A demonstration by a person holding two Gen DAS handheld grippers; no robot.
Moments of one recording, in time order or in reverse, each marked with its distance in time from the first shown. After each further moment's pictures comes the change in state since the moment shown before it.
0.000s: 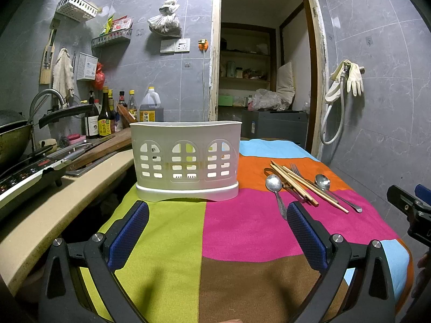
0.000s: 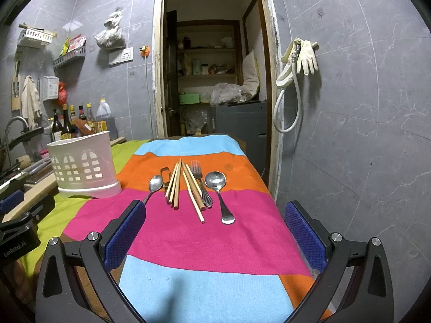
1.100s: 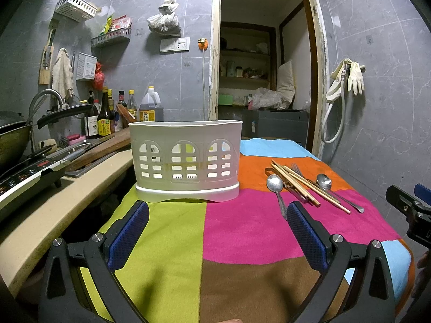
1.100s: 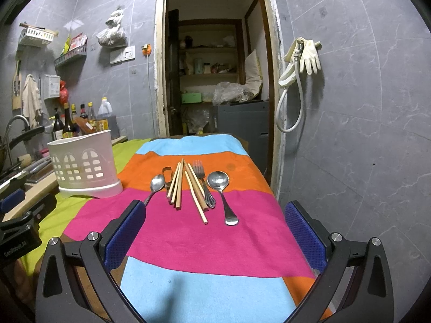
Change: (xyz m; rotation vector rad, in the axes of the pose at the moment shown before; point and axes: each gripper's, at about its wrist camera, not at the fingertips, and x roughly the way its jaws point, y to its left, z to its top) left arm 0.001 0.001 0.000 0.001 0.003 0.000; right arm 0.003 0.001 0.000 0.000 0.001 0.001
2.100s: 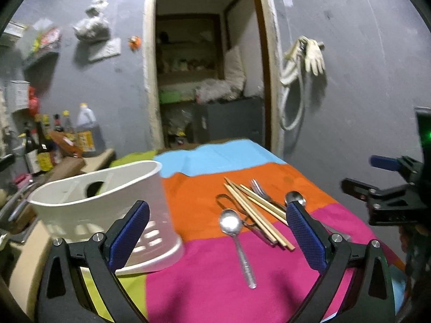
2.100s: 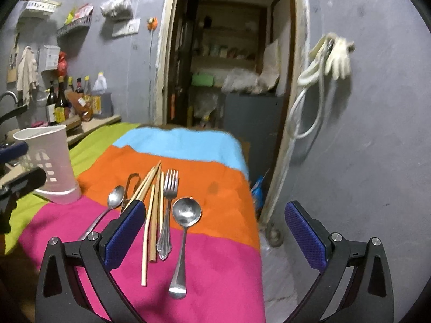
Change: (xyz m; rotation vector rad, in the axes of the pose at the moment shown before) left arm 0.112 -0.055 0.071 0.198 0.074 -0.253; right arm 0.122 -0.043 0.058 -0.143 0.162 0.087
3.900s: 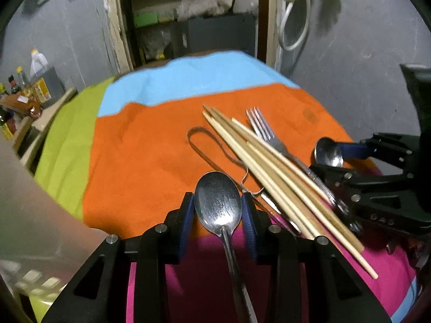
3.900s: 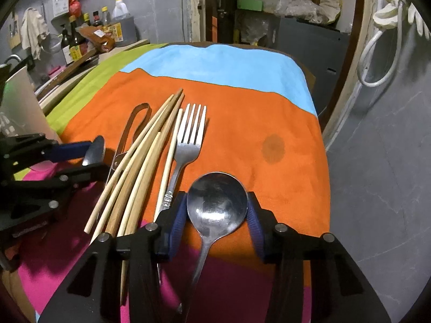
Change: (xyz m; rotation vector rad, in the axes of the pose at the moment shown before) left arm 0.142 -0.003 -0.011 0.005 0.430 -0.060; right arm 0.121 0.012 0.003 -0.102 0.365 0.204
